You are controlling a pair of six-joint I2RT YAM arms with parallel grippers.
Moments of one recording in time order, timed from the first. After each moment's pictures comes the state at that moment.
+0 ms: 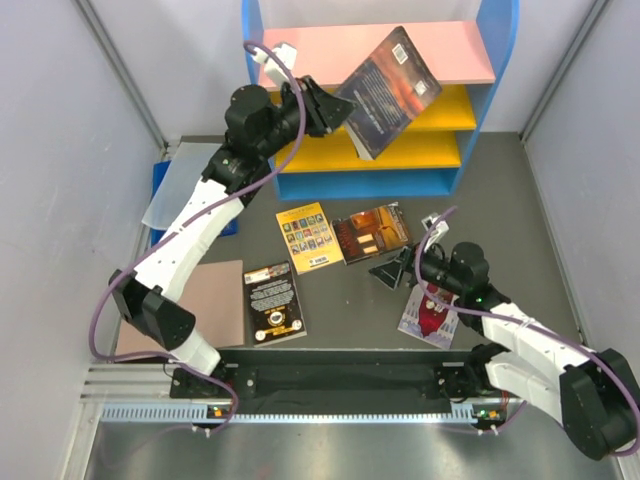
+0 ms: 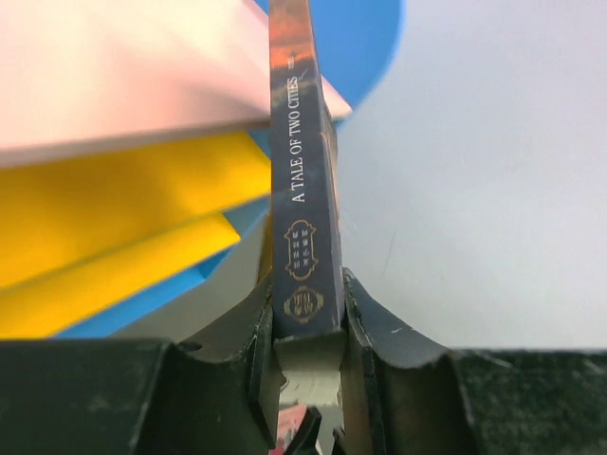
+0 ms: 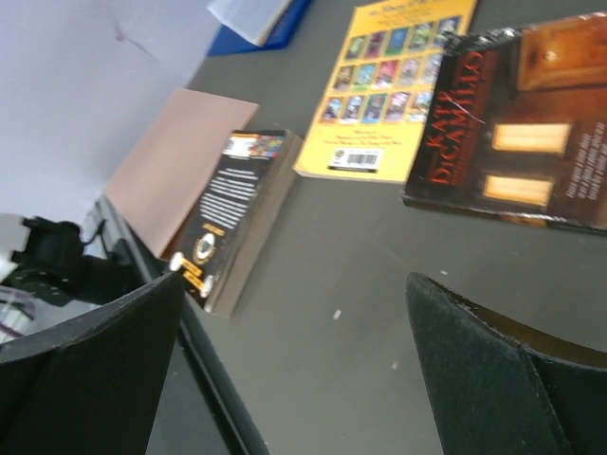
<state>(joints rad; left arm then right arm) -0.56 1.58 1.75 -0.04 0.30 -0.65 0.43 0.95 0.30 0.47 -0.53 0.57</state>
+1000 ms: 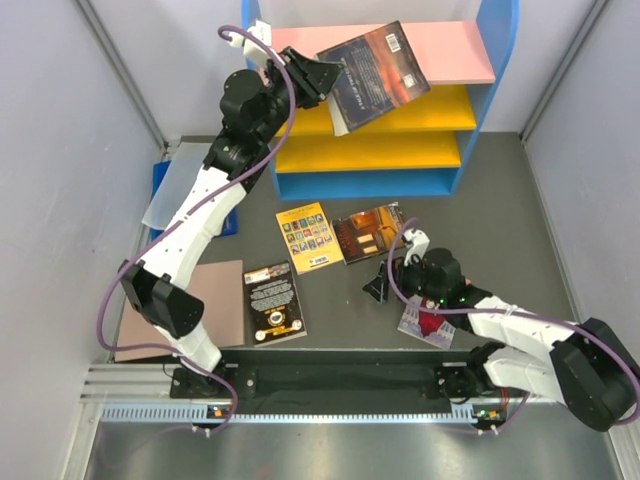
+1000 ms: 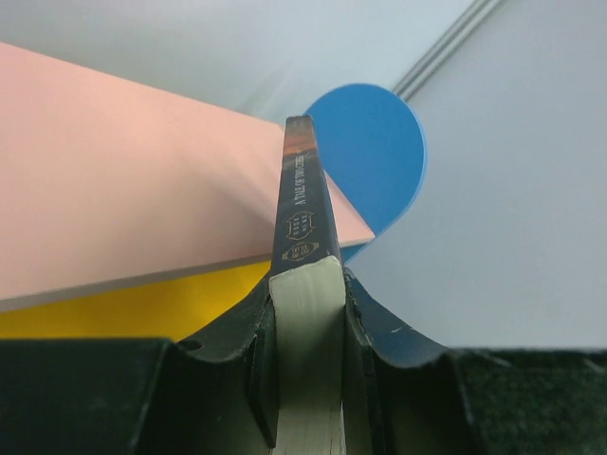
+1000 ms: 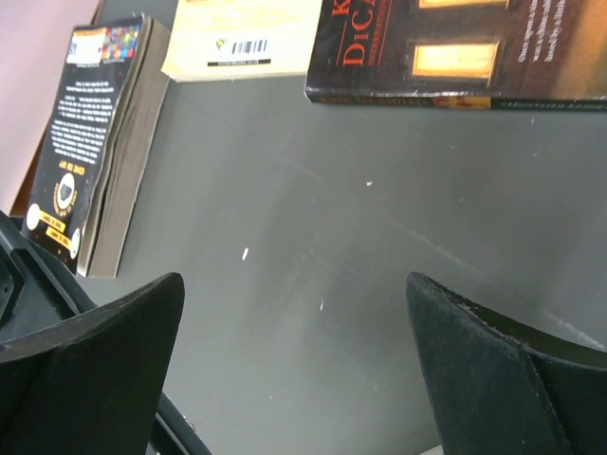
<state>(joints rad) -0.50 1.70 1.92 0.04 0.13 -0.74 0.60 1.08 0.32 0.29 -0.24 0.44</state>
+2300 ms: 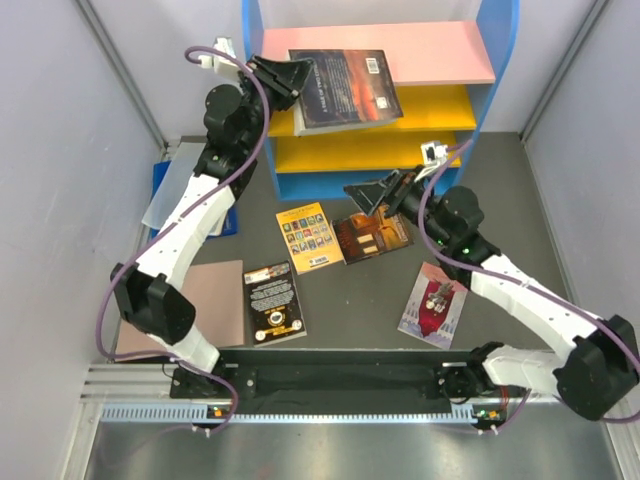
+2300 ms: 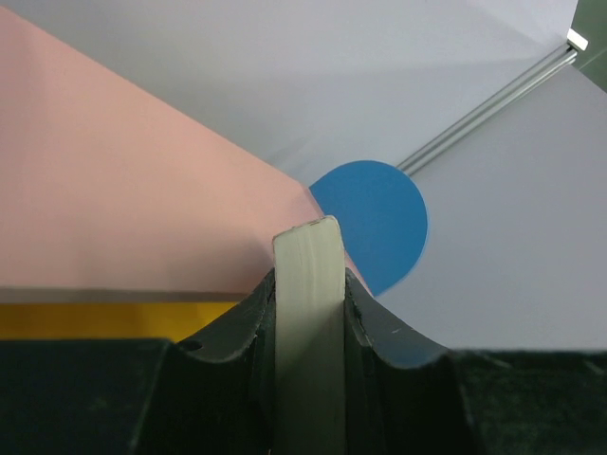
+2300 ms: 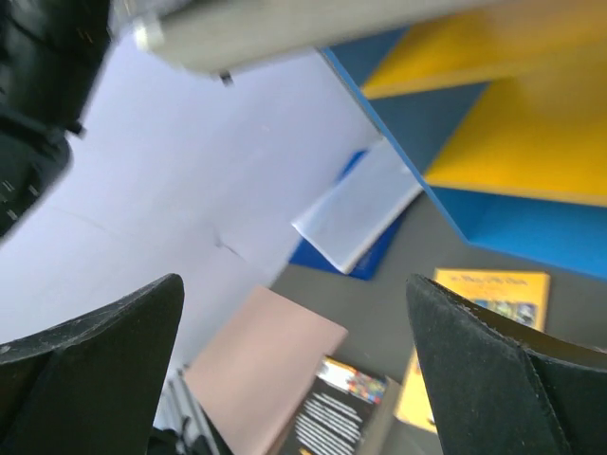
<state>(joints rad) -0.39 1.64 1.72 0.26 0.06 -0.97 0.59 1.14 0.84 0.43 -0.21 0.67</state>
